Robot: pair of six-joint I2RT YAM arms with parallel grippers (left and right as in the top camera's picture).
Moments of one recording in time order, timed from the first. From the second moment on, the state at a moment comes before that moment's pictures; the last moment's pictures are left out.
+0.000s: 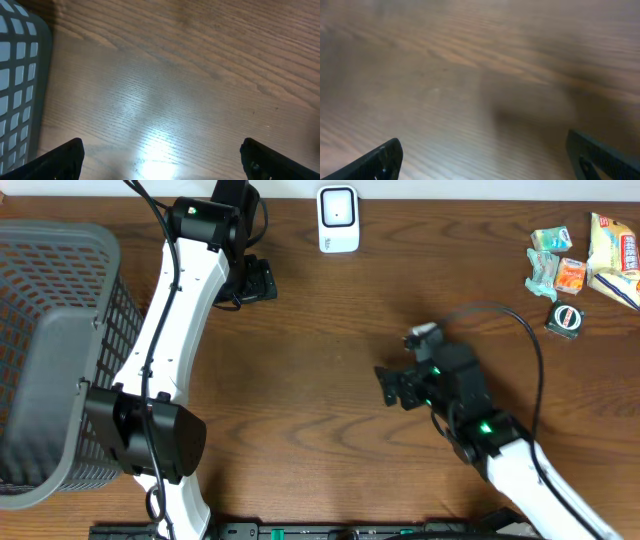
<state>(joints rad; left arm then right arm) -0.23 1.96 2.01 -1.46 -0.13 -0.49 0.40 1.11 0.55 -0.12 -0.06 0.13</state>
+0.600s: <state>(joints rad) -0.23 1.96 2.01 -1.46 -0.13 -0.49 0.17 0.41 0.10 -0.10 -0.07 0.12</state>
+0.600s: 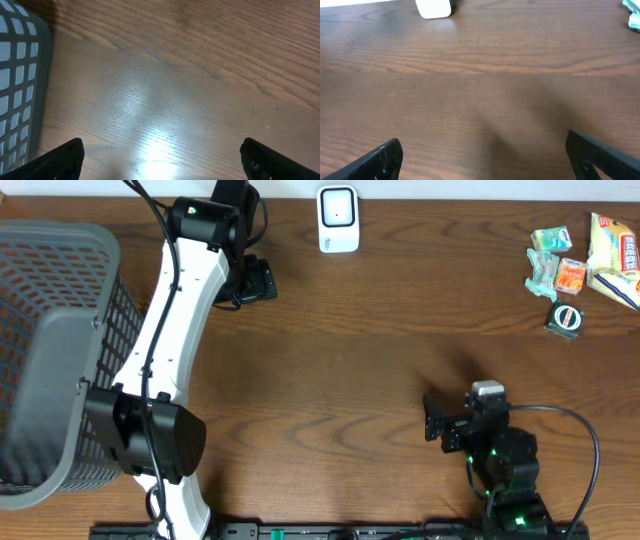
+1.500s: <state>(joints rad) -0.23 1.96 2.01 -1.46 -0.13 -0.49 0.14 0.14 0.01 -0.06 -0.12 0.12</state>
